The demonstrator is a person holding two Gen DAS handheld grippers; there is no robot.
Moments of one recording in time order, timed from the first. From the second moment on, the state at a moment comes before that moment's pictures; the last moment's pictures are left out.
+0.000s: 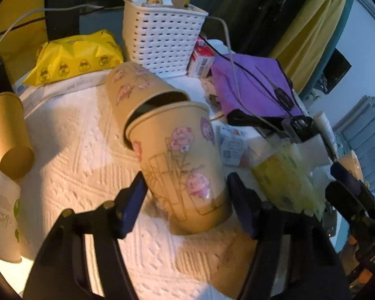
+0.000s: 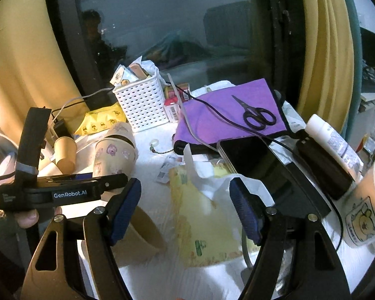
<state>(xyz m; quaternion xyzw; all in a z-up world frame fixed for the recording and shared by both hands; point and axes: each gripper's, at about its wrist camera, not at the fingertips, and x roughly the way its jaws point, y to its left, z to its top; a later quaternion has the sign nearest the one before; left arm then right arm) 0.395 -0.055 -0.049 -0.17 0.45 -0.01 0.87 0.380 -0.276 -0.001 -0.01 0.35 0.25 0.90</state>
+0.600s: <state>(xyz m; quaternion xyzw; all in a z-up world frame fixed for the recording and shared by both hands) 0.276 -0.048 -0.013 -0.16 0.41 -0.05 0.90 0.292 -0.256 0.024 -0.02 0.34 0.26 0.91</state>
